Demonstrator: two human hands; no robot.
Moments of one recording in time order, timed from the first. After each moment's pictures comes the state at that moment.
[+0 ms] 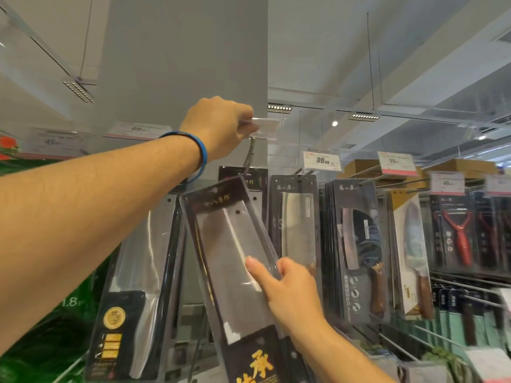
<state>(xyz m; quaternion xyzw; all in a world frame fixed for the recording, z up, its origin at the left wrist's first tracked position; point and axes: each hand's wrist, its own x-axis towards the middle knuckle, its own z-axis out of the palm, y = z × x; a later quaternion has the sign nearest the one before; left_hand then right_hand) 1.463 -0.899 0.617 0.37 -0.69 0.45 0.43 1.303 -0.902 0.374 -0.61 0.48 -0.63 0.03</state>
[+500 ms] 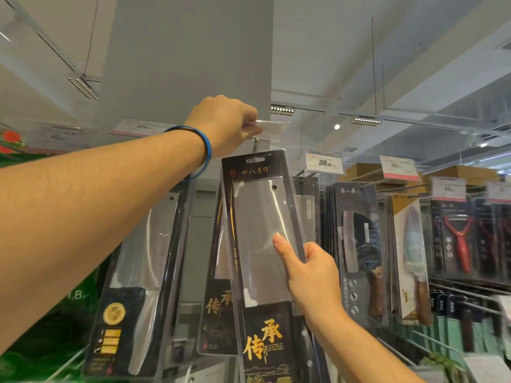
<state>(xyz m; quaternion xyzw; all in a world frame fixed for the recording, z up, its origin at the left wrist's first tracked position) 1.465 -0.895 0.620 0.38 -0.70 0.44 0.41 1.284 -0.897 0.393 -0.56 0.45 -0.69 0.01</state>
